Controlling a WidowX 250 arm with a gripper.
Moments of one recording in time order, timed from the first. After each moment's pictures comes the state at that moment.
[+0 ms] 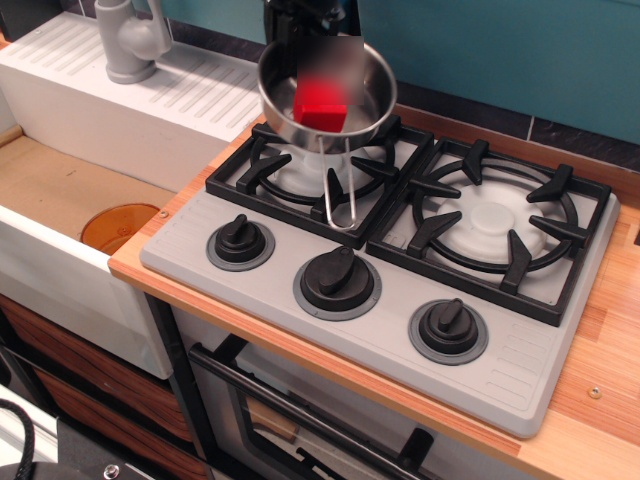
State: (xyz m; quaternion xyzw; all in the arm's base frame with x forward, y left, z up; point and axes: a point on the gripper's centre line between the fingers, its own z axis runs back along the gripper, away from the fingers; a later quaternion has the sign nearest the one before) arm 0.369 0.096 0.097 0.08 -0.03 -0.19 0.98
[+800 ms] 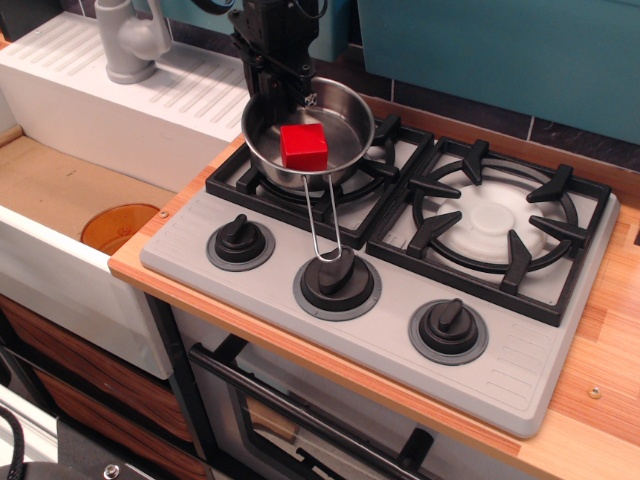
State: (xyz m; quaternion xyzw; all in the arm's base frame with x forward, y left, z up) arm 0.361 0.107 0.057 0.05 -0.06 -0.19 0.98
